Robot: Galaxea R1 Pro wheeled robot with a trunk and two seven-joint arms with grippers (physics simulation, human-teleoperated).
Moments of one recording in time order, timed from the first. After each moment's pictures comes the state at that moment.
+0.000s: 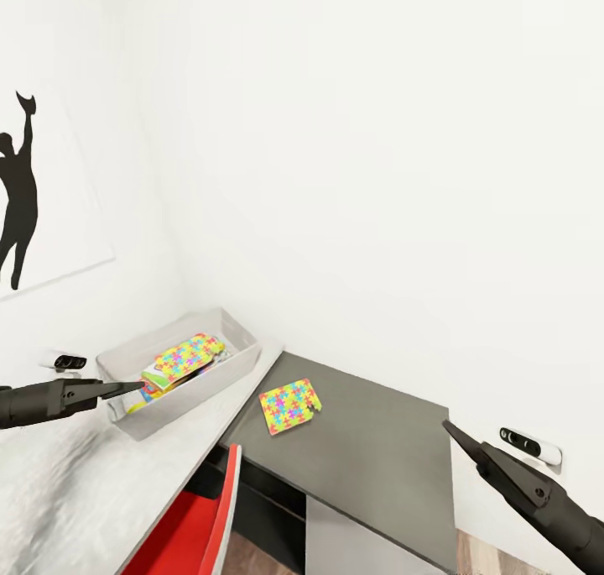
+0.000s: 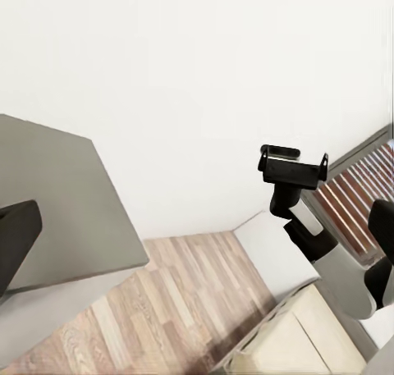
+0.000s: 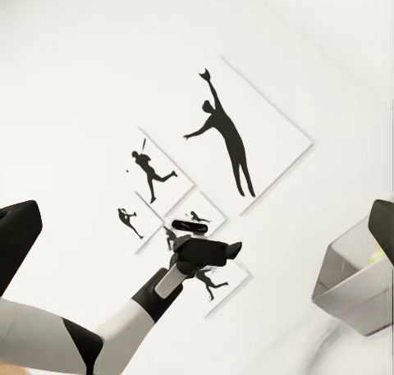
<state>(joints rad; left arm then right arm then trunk) -0.50 0.67 0.04 -1.15 0.56 0.89 -1.57 0.02 -0.20 -0.35 -1.58 -0.91 0.69 1.31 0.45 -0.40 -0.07</state>
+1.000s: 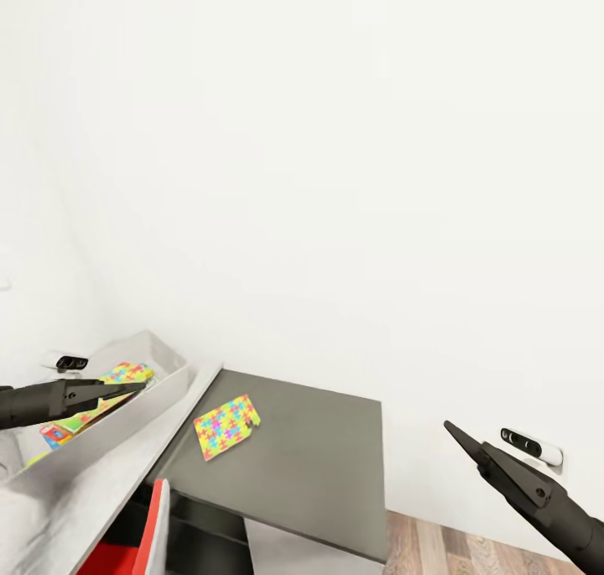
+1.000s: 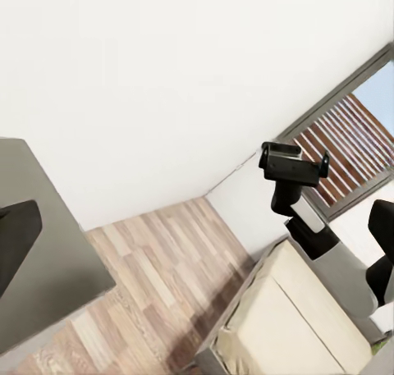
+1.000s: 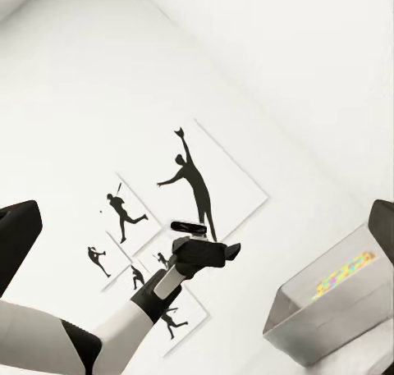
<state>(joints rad) -0.50 0.67 0.04 -1.15 0.55 0.89 -1.57 0.02 -0.20 -0.35 -1.58 -0.91 0.69 1.31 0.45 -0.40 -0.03</state>
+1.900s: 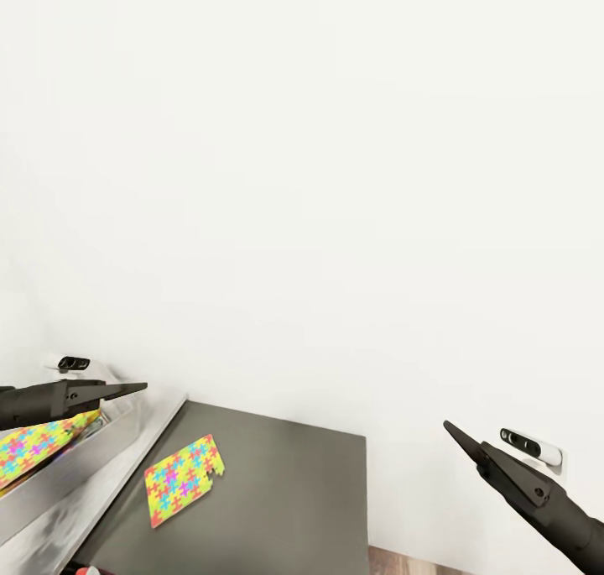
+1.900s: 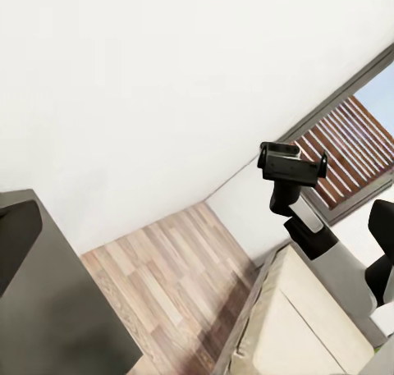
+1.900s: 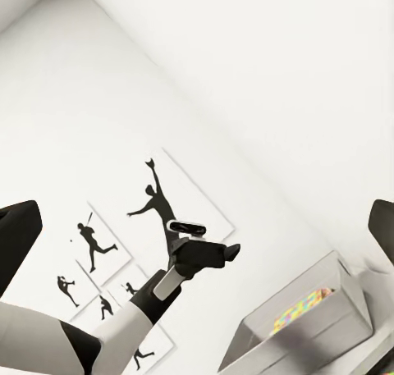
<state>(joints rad) -0.50 0.67 0.04 -1.15 0.55 0.89 -1.57 0.02 -0.20 -0.35 -1.57 -0.91 0.69 1.30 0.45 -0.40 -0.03</state>
